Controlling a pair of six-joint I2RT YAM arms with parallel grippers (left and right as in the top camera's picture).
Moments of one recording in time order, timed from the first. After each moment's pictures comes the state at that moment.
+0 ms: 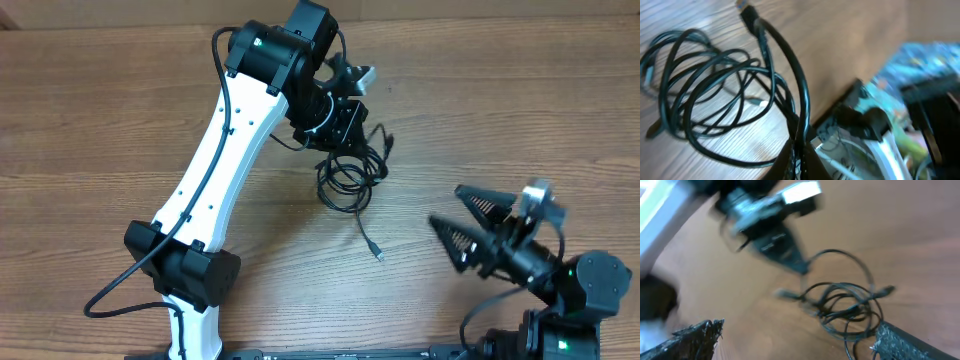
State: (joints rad) left arm -0.48 2.03 2.27 -1.62 0.70 -0.05; right arm -0.20 0.44 0.42 0.02 -1.00 0.61
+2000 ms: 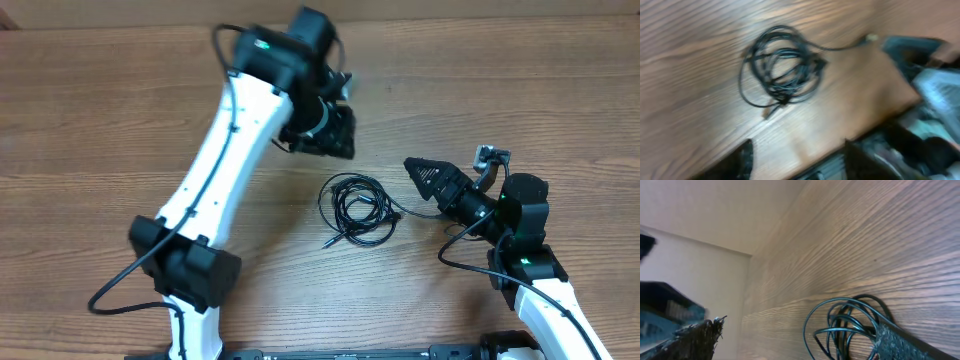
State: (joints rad) left arm -0.50 2.03 2.17 -1.58 0.34 -0.20; right arm 0.06 1.05 0.42 0.19 -0.59 0.89
